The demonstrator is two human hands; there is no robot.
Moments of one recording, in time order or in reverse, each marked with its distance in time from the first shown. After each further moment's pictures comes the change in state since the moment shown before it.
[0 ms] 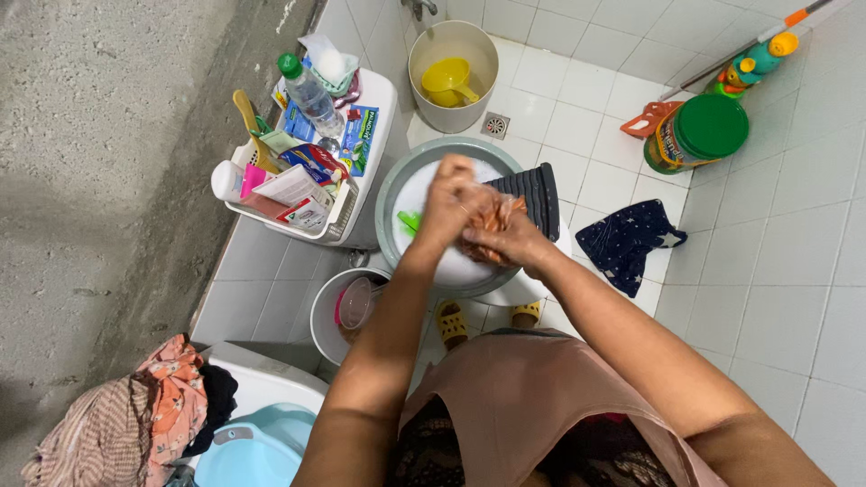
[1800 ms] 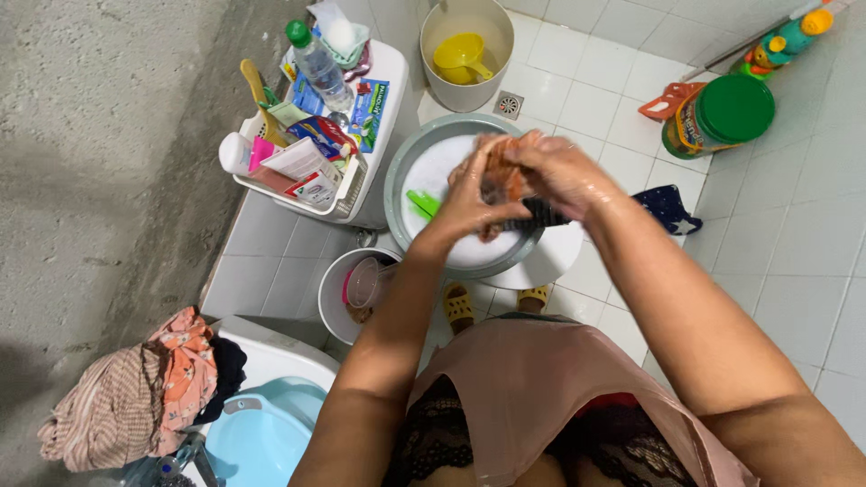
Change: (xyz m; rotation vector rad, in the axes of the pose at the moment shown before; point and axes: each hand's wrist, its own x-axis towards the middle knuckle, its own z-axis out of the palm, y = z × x) left_hand -0.023 -0.004 0.006 0.197 -0.127 -0.065; right_hand -0.009 -0.075 -0.046 0.529 -0.122 -0.048
